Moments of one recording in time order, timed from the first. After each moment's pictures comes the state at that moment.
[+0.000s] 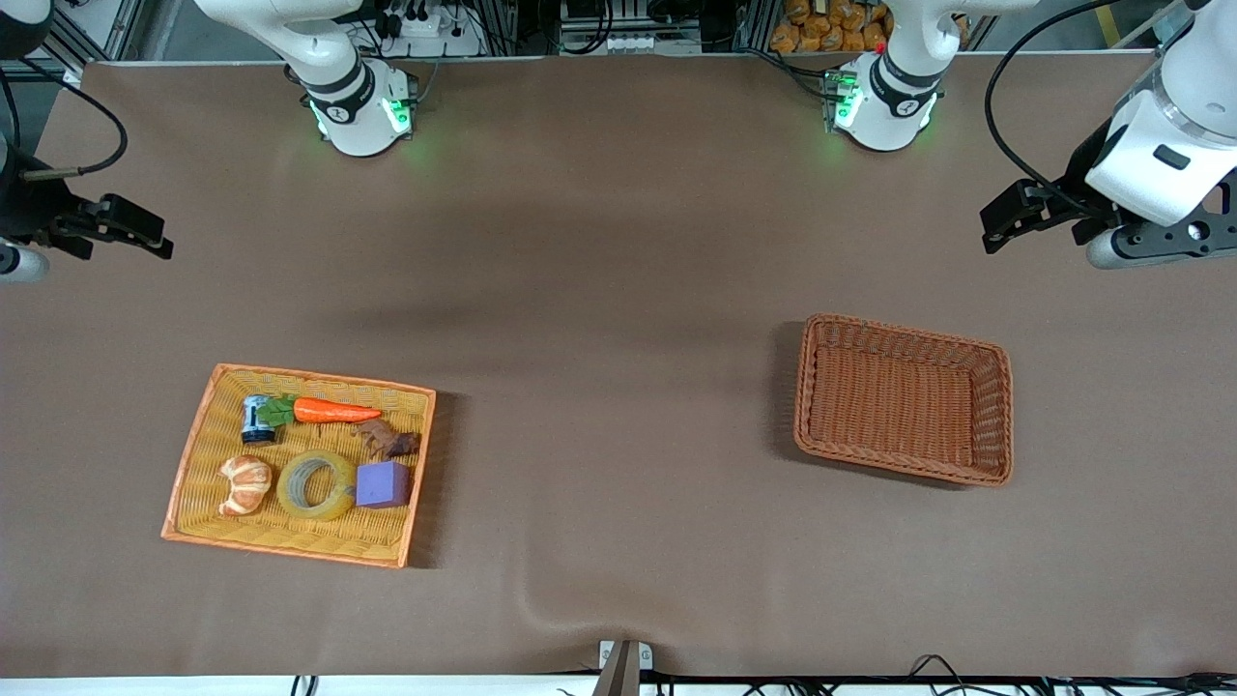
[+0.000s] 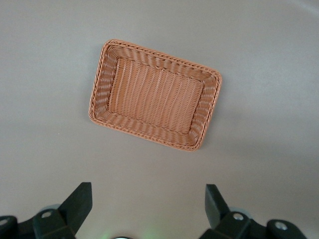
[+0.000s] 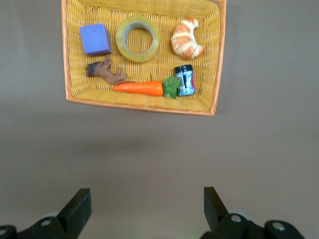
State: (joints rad) left arm -0.10 0.04 -0.10 -1.46 0.02 1.48 -0.30; right arm 0.10 -0.03 -0.14 -1.66 0.02 1.58 -0.02
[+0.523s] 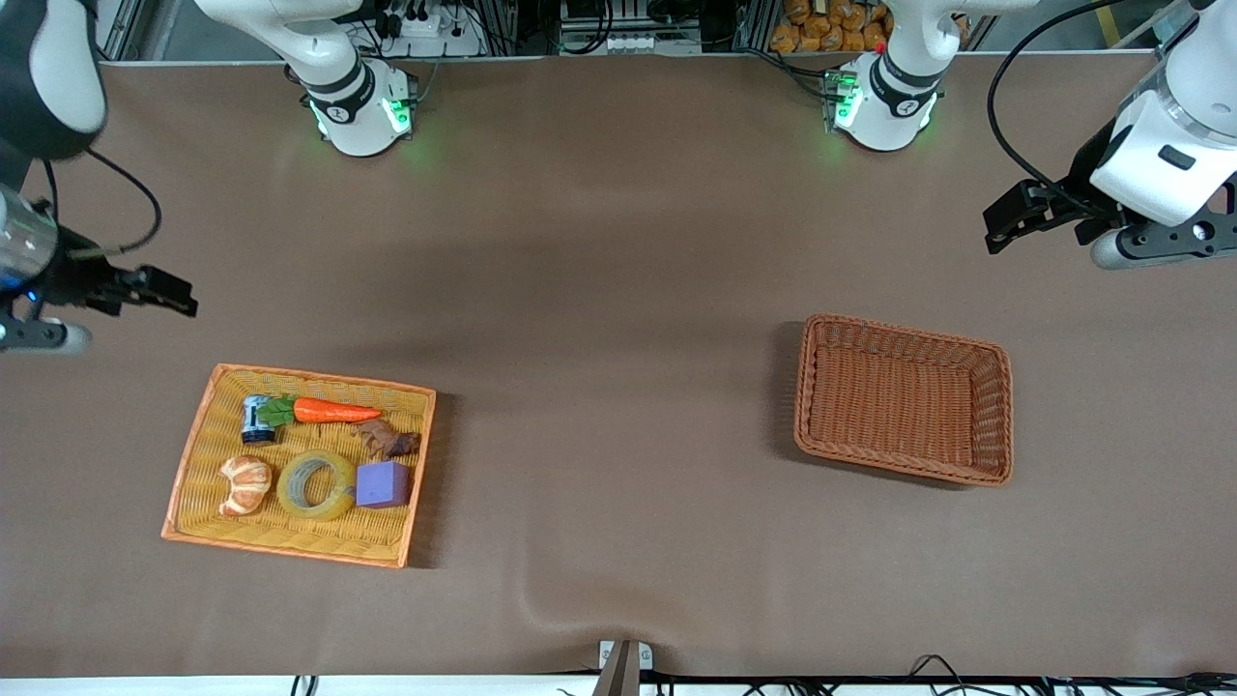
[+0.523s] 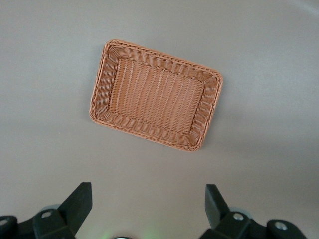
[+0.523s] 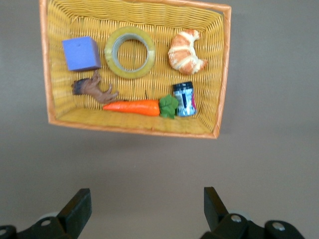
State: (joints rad) left arm -0.10 0.04 -0.10 -1.46 0.02 1.47 -0.30; right arm 0.10 0.12 -0.15 -1.67 0.02 1.73 -0.02
